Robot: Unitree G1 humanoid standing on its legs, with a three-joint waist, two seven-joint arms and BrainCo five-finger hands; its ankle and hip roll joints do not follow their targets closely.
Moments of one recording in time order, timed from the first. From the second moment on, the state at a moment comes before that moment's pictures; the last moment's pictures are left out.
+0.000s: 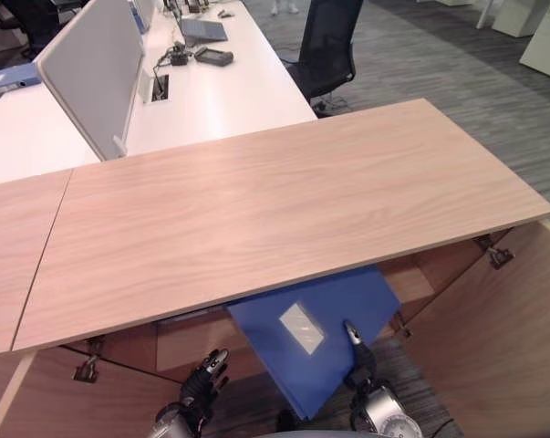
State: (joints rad) left arm 0.32 0.34 -0.28 0.40 -0.94 0.08 0.00; right arm 0.15 -0.11 0.32 0.46 1.27 -0.02 0.03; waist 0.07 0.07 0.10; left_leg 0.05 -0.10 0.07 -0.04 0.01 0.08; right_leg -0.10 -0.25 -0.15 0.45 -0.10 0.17
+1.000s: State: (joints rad) left arm 0.19 0.33 -0.39 0.40 -0.94 0.02 0.06; right arm -0.06 -0.15 0.30 0.24 1.24 -0.22 -0.10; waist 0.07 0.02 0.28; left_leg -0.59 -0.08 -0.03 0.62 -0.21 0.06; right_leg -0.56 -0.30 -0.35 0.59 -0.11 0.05
